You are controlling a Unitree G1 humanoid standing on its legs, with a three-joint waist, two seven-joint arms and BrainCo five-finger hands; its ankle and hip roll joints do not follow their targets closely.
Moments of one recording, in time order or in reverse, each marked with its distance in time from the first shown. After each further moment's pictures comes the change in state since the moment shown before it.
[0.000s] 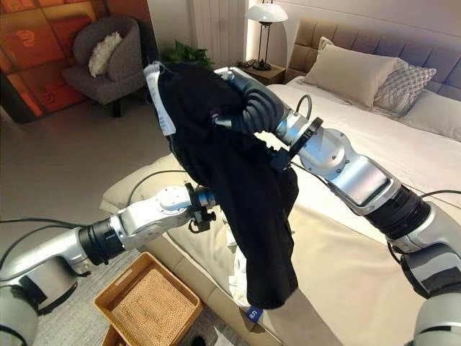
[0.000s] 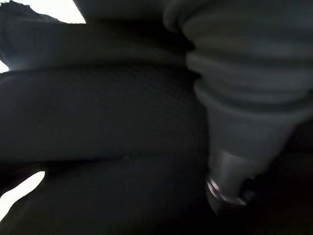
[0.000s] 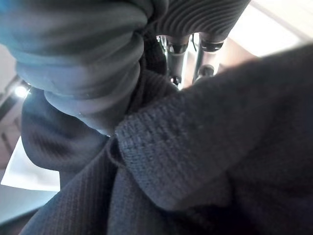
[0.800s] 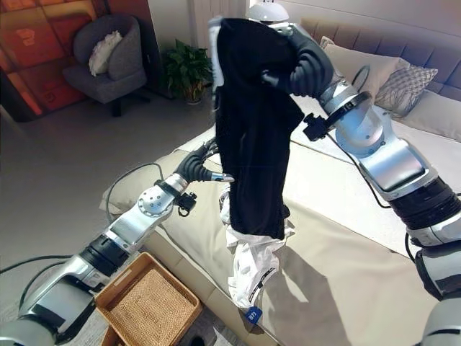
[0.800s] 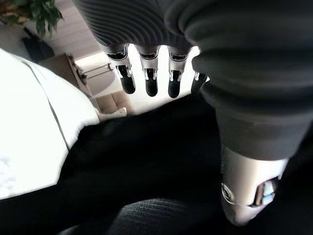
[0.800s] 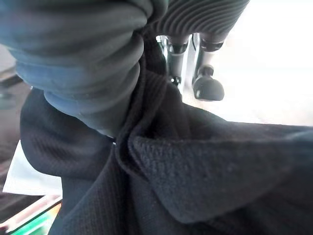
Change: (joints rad) left arm 0.231 -0.191 0.427 0.238 0.635 -0.093 0.256; right arm 0.013 -0.045 -0.166 0.060 -0.167 0.018 -0.085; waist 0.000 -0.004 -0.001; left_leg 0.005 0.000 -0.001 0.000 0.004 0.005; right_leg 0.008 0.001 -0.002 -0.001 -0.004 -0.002
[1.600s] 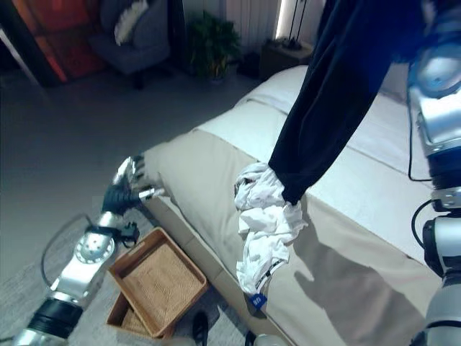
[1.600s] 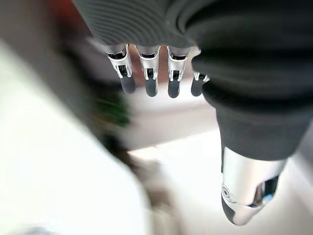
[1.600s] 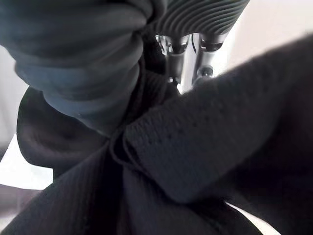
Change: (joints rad) left arm 0.351 0.167 0.371 -0.300 -0.050 -0.069 0.083; right arm -0.154 -0.026 -0.103 0.549 -0.110 0.001 -0.278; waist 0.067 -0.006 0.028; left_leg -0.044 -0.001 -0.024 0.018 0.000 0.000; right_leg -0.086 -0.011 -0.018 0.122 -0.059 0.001
